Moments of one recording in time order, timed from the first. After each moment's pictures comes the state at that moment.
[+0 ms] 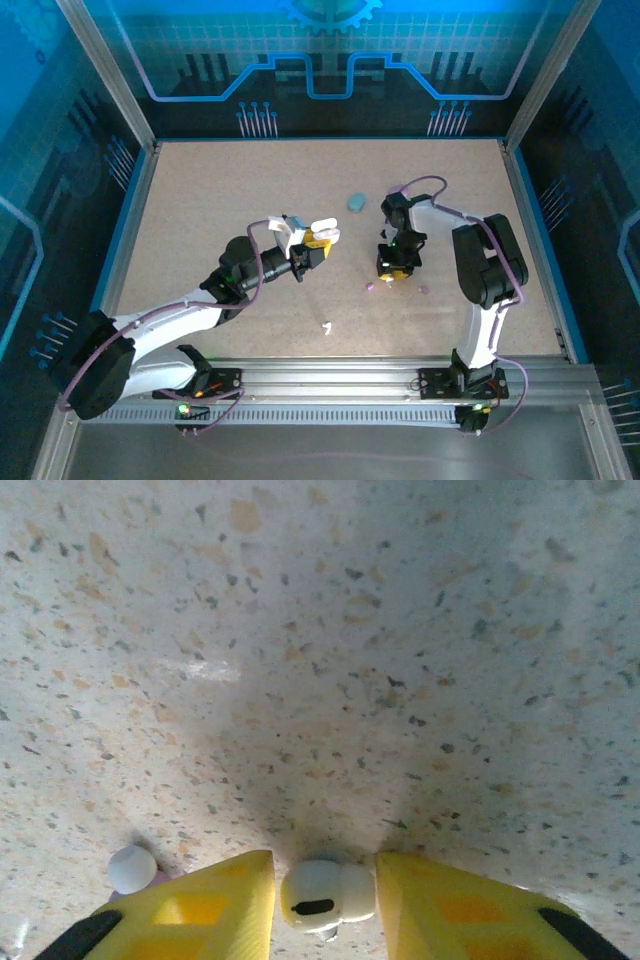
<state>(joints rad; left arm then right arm) -0.65 1.18 0.49 0.68 0.33 -0.18 0.35 1.90 1.22 -0.99 -0.21 0.30</state>
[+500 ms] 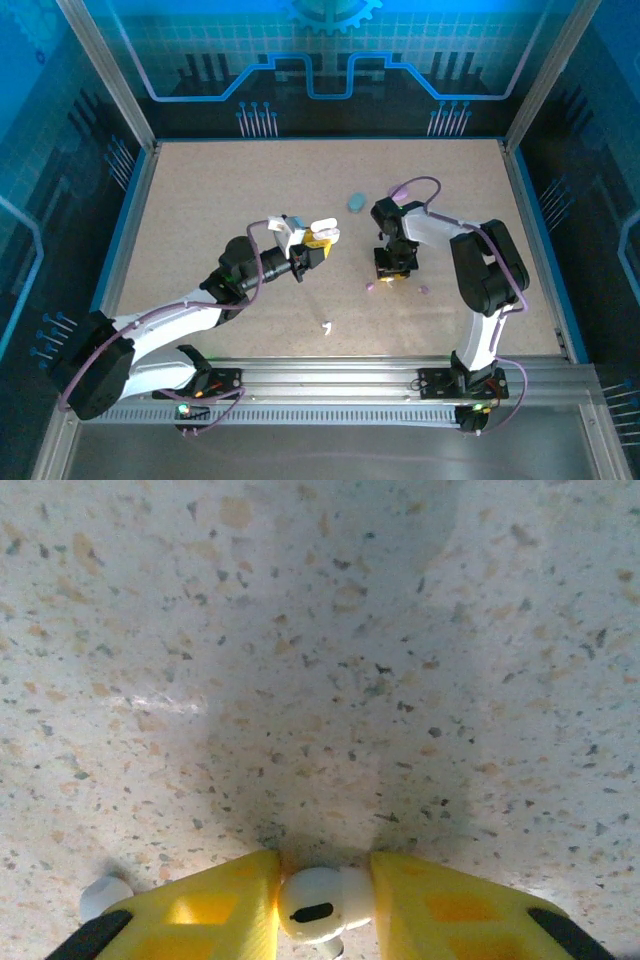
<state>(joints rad) -0.65 1.18 0.49 0.68 0.33 -0.18 0.43 1.86 1.17 -0.94 -0.06 0.40</state>
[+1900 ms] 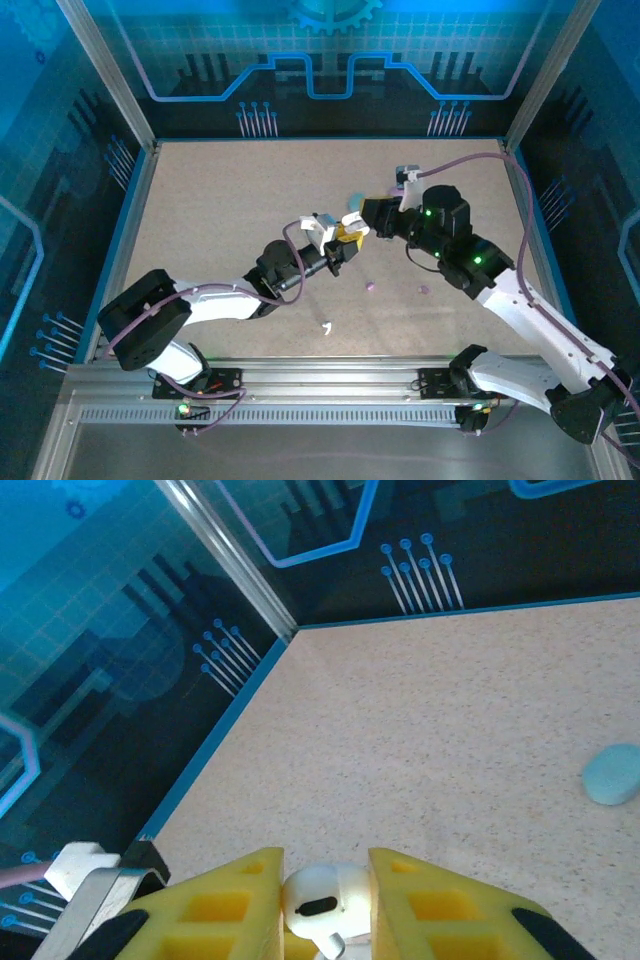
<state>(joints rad) -0.83 1.53 0.62 1.02 0.08 -0.21 0.62 1.03 1.03 -0.28 -0.10 0.52</state>
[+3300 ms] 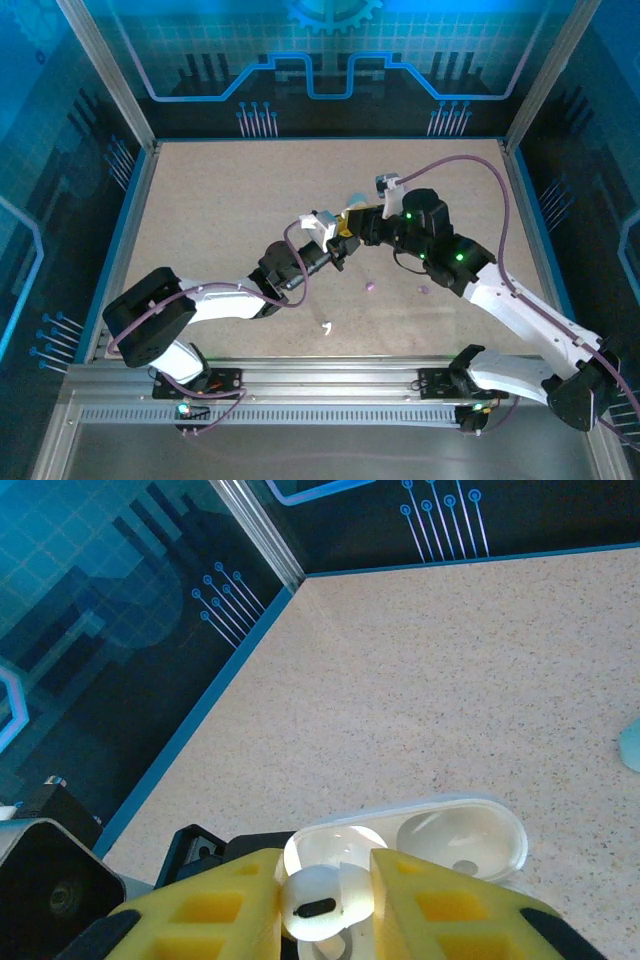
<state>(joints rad) -0.85 1.55 0.64 1.09 -0.01 -0.16 0.66 1.10 1.01 -0.28 -0.12 0.49</state>
